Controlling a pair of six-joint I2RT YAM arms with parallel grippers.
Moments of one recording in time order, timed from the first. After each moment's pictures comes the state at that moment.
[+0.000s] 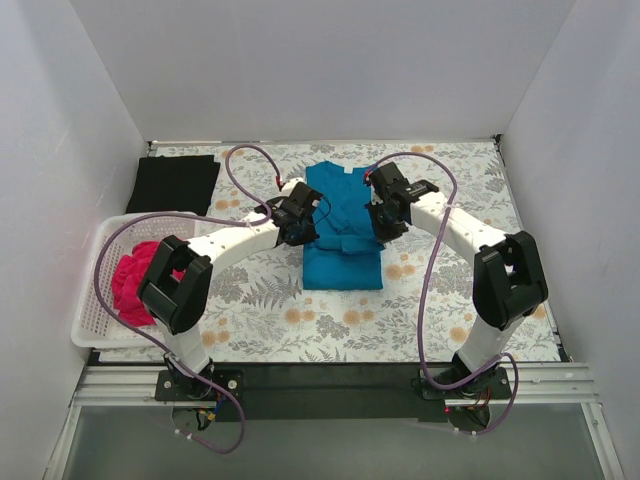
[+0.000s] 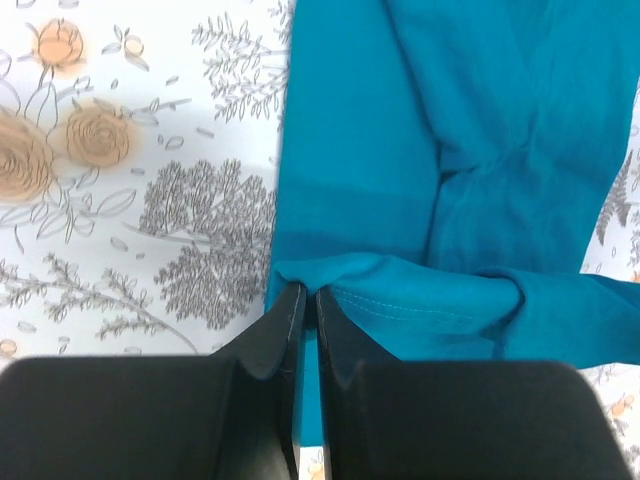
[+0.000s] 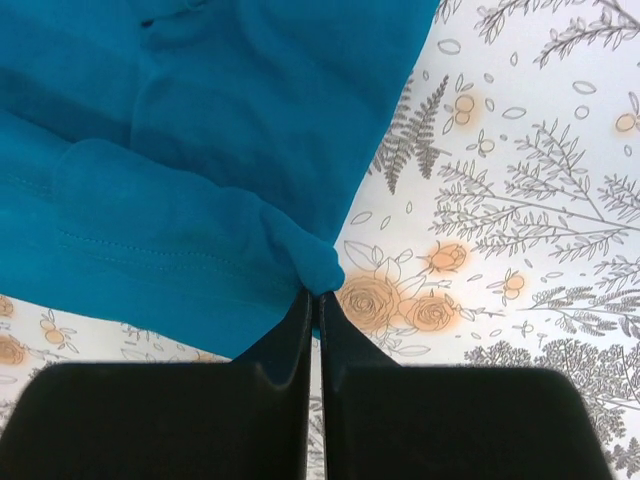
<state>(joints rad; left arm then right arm) -0.67 1.77 1.27 -0.46 -0.28 -0.75 0.52 1.73 1.35 -0.77 0.03 0.18</state>
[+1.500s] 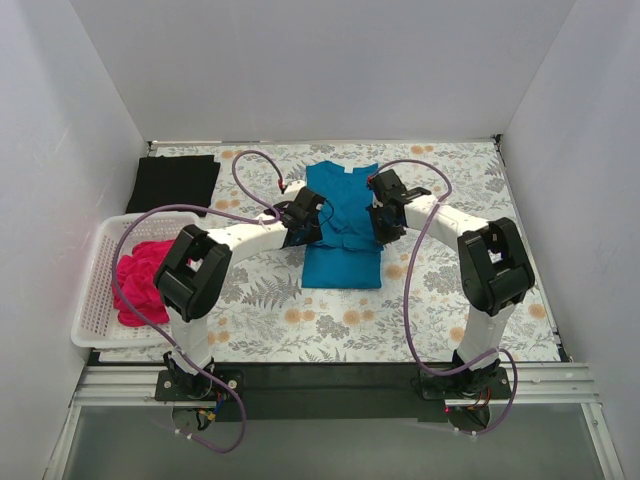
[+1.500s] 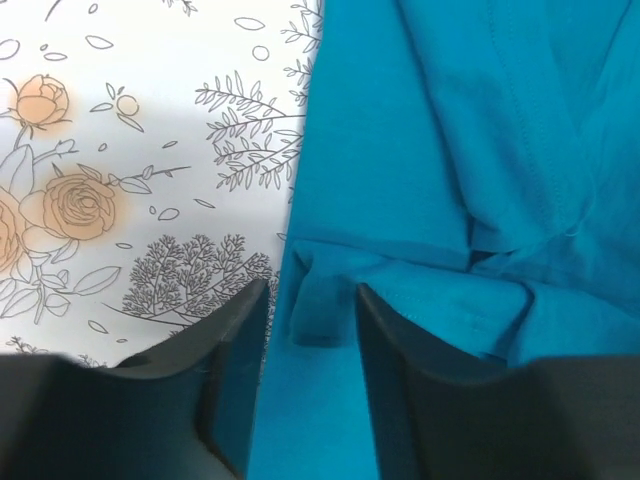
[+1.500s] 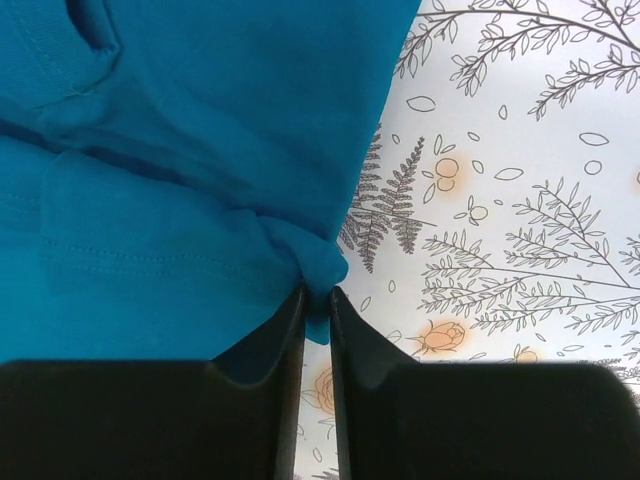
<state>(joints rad) -0.66 1.89 1.25 -0.28 -0.34 -0.74 0.48 1.84 1.29 -0.58 0.05 0.21</state>
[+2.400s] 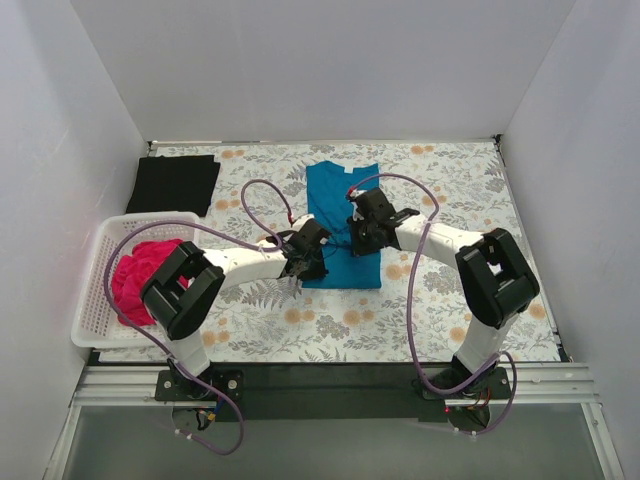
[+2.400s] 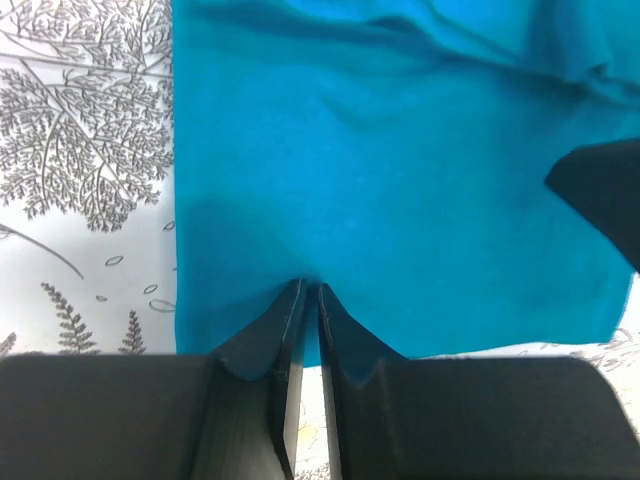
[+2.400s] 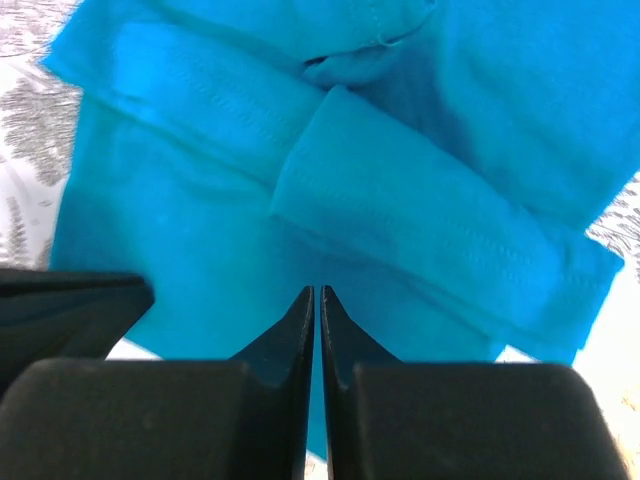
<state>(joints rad) -0.79 1.76 1.02 -0.27 -0.16 -0.86 0.61 1.75 1.12 -0.34 -0.09 0.31</state>
